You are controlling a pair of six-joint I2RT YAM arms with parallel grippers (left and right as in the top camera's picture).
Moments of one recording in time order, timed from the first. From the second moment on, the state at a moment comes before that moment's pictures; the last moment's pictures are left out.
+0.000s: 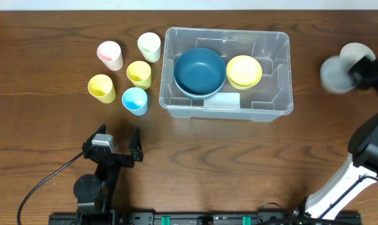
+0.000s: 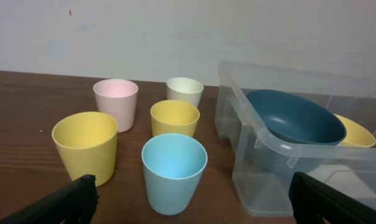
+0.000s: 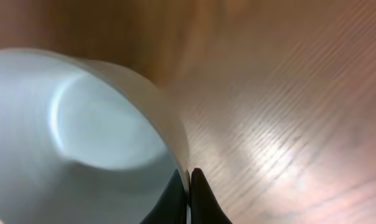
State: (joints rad) left arm 0.03 0.01 0.02 -0.10 0.21 -0.15; right arm -0.48 2.14 2.05 -1.32 -0.04 0.43
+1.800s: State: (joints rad) left arm 0.03 0.01 0.02 -0.10 0.21 -0.15; right arm 0.08 2.07 1.82 -1.03 -0.20 0.43
